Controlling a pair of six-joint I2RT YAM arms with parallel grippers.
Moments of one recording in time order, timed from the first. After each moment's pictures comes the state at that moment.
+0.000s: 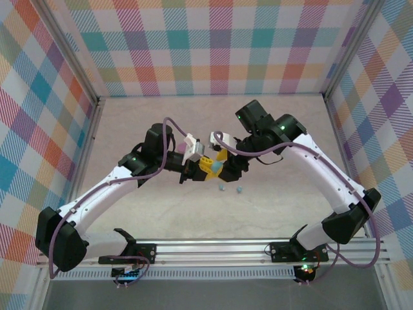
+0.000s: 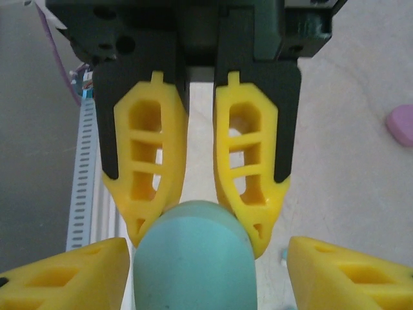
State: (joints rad) left arm -0.60 1.24 1.00 -0.25 1.03 0.29; right arm 0.71 1.47 1.66 -1.24 -0.61 -0.61
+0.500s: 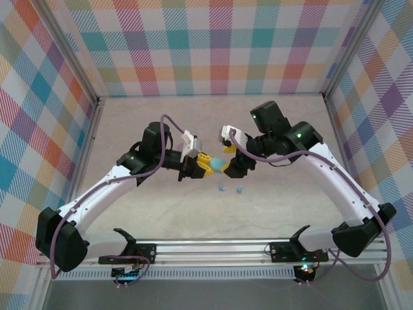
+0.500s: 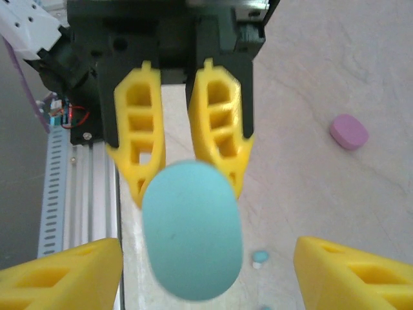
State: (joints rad) left arm -0.55 1.23 1.00 -0.24 1.02 0.23; right arm 0.66 1.33 1.54 -1.11 -0.57 -0.54
